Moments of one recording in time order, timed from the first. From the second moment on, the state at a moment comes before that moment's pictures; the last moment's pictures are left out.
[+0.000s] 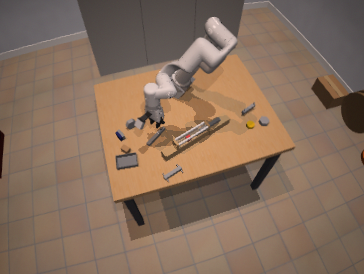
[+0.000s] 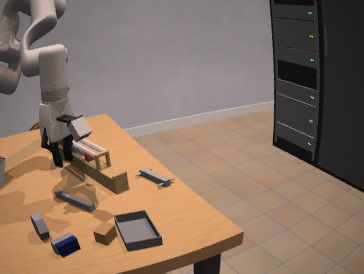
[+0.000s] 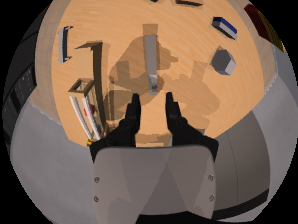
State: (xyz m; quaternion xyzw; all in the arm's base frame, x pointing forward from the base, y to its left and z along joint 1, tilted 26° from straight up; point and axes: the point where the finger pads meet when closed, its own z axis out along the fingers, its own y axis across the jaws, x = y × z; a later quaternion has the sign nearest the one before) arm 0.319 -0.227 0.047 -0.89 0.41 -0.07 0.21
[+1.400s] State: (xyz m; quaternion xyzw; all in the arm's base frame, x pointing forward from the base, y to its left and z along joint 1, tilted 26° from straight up) arm 0.342 -0.203 -0.022 -0.89 0.40 -0.07 0.22
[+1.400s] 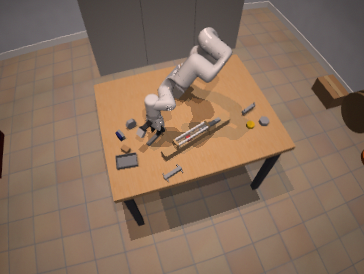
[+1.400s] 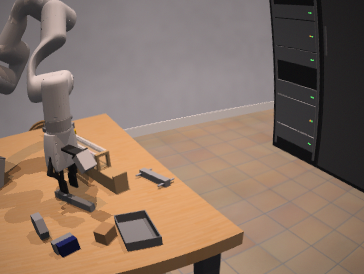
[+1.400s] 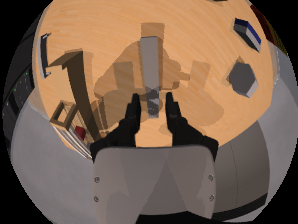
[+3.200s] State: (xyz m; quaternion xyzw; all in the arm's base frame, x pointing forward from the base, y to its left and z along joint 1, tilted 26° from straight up) arm 0.358 -0.193 -0.057 -0.89 0.40 -0.07 0.22
